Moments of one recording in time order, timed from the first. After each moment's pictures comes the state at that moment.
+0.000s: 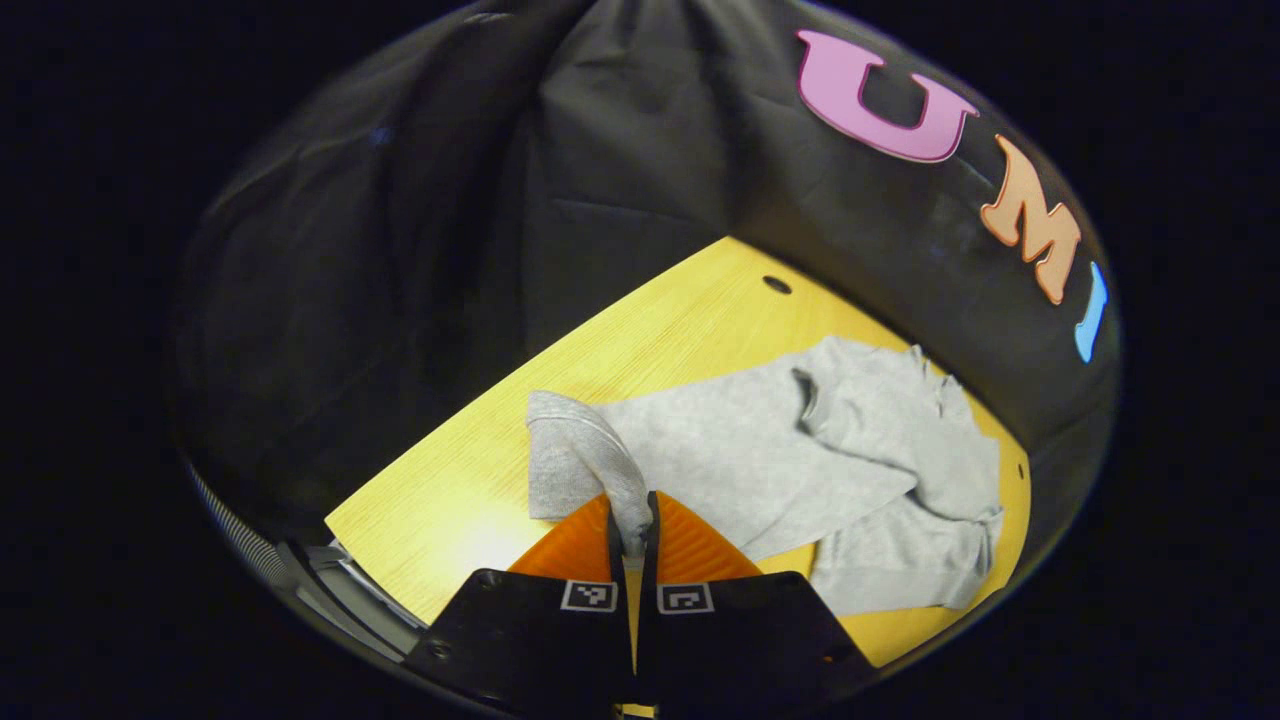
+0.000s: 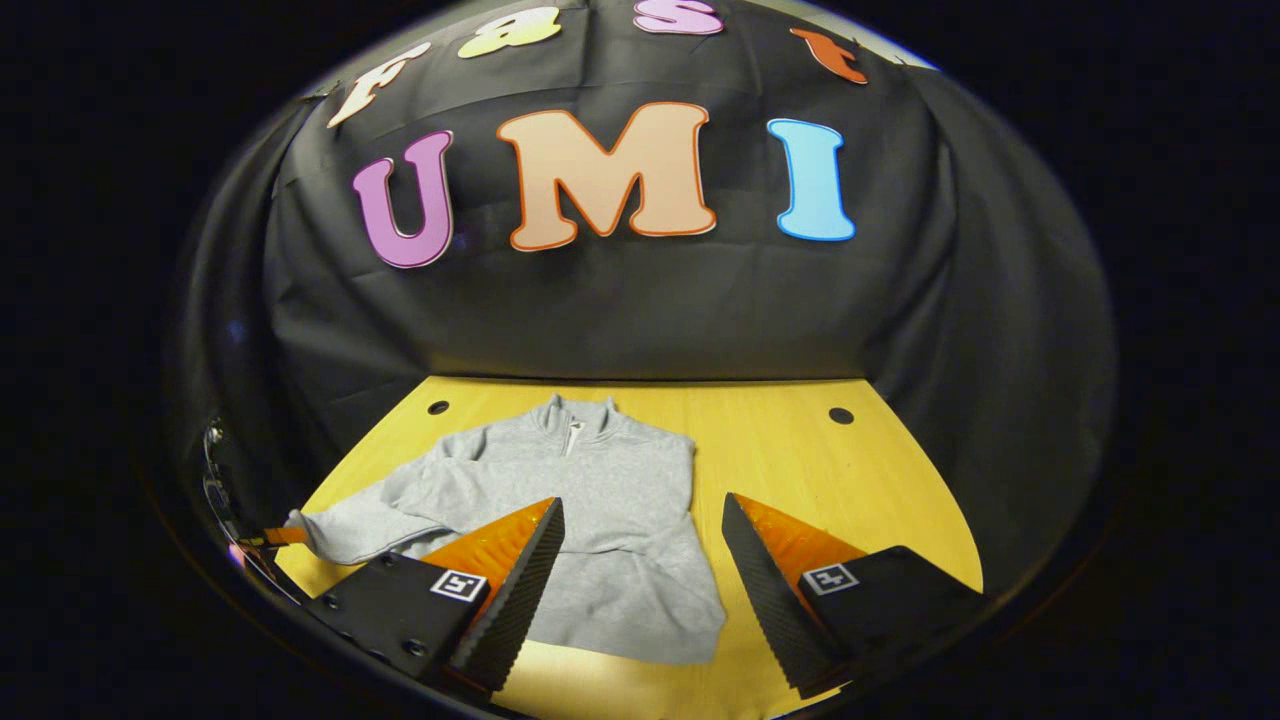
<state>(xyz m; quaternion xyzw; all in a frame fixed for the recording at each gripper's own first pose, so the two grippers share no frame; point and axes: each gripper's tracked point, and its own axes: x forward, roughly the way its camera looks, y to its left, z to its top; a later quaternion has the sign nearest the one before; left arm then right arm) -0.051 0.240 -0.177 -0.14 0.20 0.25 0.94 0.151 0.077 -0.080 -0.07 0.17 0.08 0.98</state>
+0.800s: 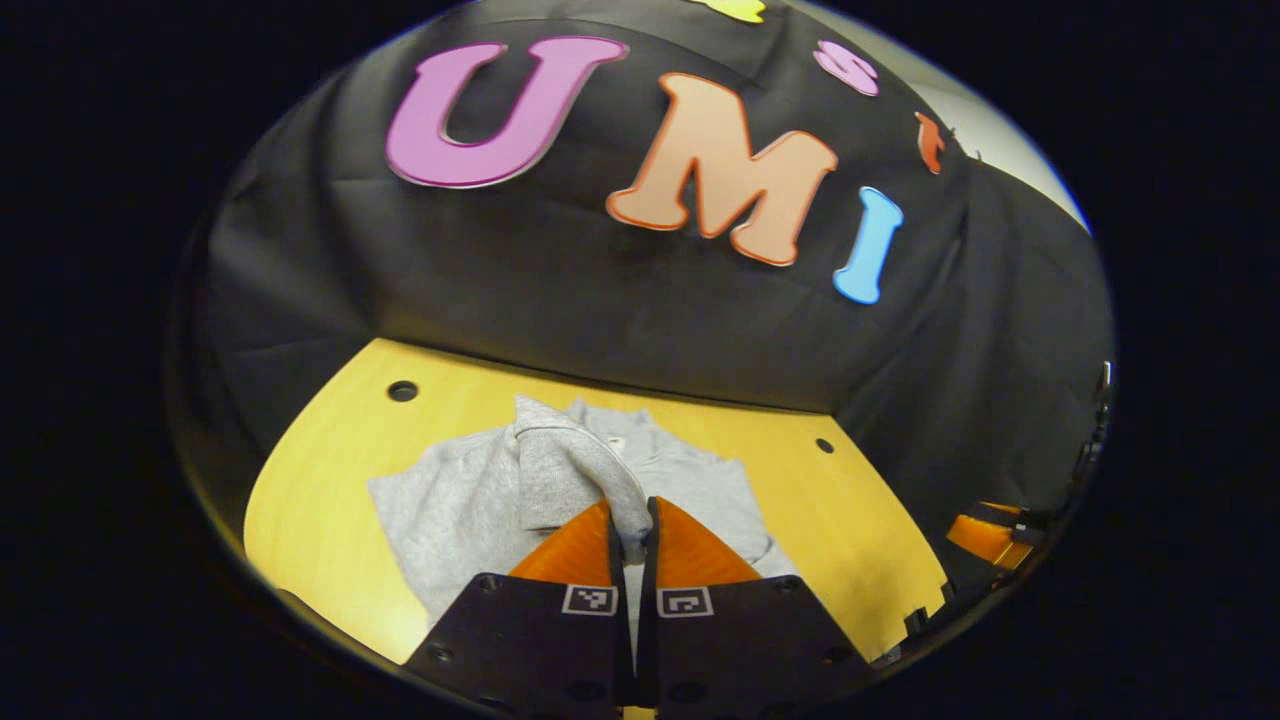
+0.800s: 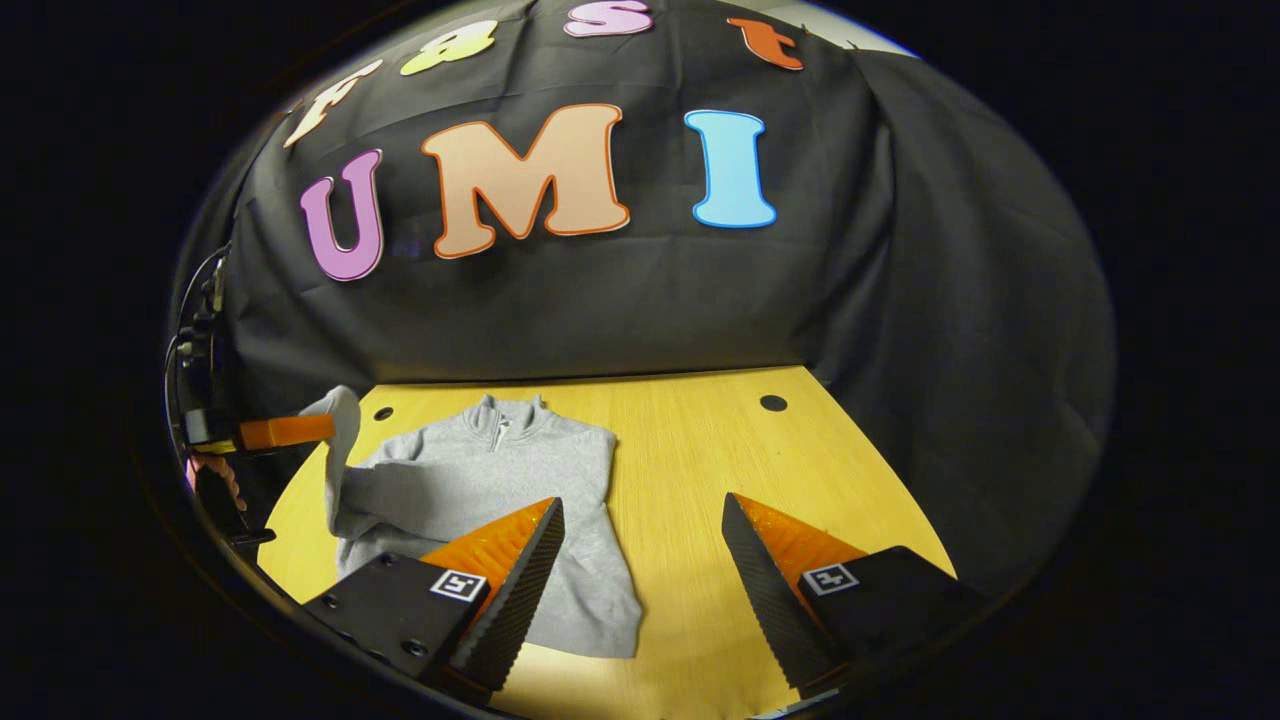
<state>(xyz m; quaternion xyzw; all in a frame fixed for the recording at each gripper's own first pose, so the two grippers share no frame) 0.126 -0.078 -0.058 -0.03 0.15 -0.08 0.99 0.153 -0.014 -0.081 -0.05 0.17 0.02 0.98</state>
